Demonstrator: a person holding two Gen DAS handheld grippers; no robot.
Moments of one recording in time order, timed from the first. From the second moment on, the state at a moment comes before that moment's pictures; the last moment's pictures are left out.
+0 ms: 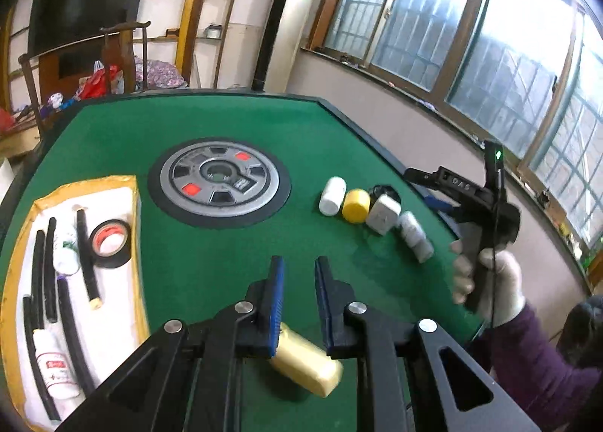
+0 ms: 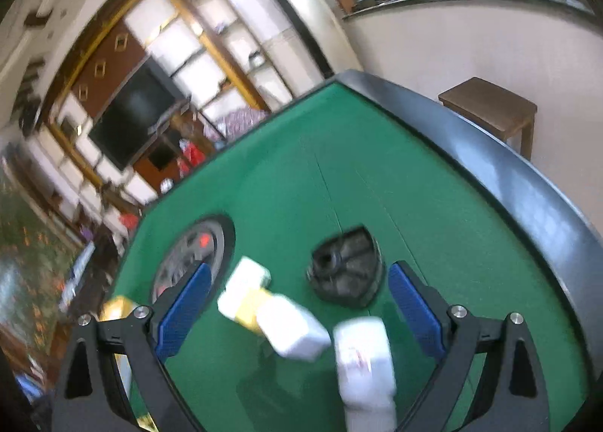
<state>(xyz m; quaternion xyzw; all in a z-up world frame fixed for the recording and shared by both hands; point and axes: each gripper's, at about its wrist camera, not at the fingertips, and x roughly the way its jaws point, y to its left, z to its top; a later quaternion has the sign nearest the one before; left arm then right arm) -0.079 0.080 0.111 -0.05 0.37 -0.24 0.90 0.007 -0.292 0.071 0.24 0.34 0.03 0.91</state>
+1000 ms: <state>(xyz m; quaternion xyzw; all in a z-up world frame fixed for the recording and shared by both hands) -0.108 0.063 0.052 -0.10 0.45 -0.22 0.86 -0.022 -0.270 0.037 0.09 0.46 -0.02 0.88</state>
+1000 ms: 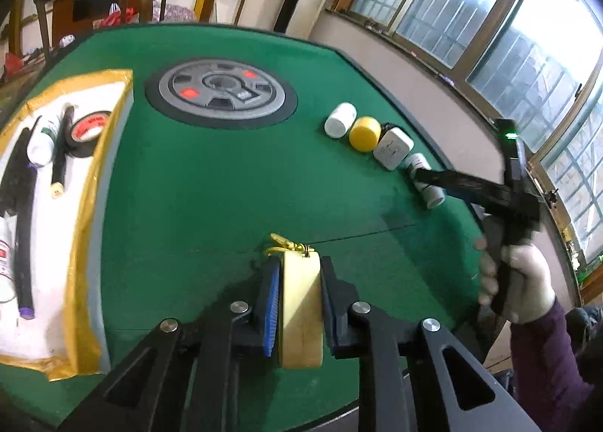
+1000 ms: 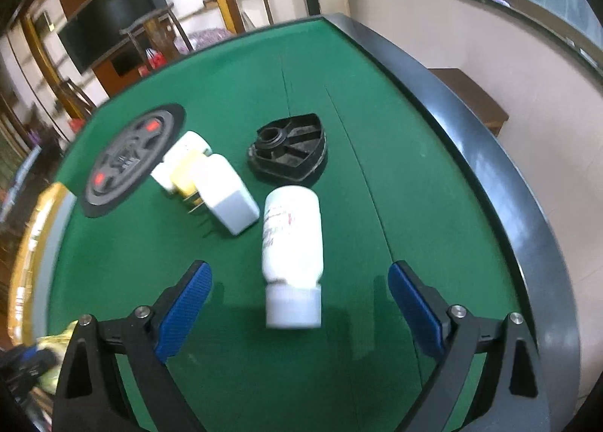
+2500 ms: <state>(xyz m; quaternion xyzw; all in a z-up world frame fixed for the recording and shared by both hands) -0.077 0.244 0.022 -0.25 0.44 -0.09 0.86 -0.017 0.105 0.068 0.03 0.53 0.30 0.79</state>
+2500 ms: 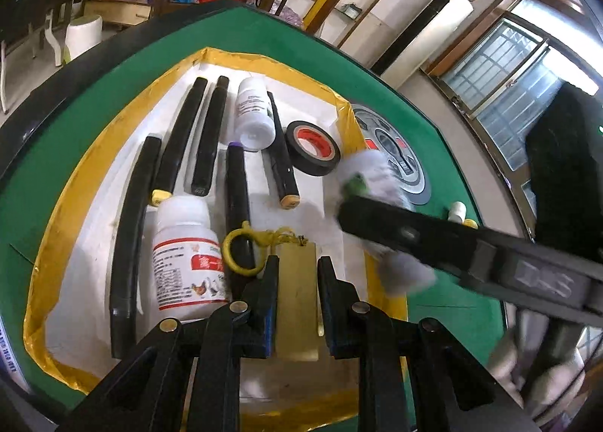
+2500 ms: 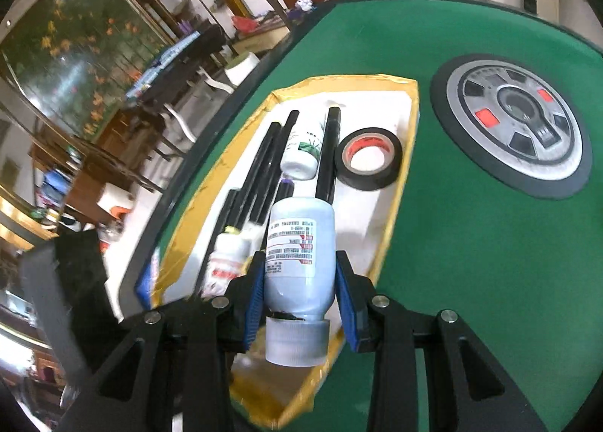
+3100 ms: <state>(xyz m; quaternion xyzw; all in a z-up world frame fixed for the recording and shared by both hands) -0.133 0.327 0.064 -0.30 0.35 -0.05 0.89 -0.016 0.134 0.069 -0.04 0.49 0.22 0.84</state>
